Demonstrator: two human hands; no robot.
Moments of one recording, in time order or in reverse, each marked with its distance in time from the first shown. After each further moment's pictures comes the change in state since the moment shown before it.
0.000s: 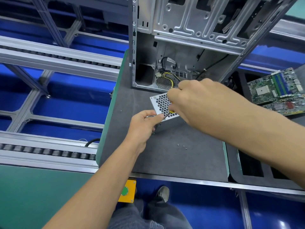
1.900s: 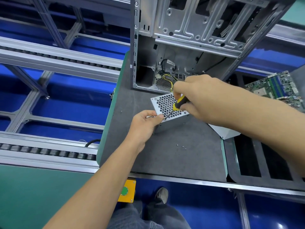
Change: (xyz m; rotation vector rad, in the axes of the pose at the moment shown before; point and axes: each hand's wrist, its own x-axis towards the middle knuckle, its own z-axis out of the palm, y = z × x) left_hand -0.003 0.005 -0.001 0.095 -0.001 0.060; right_hand 0.003 0.023 0.003 0.388 -0.111 0.011
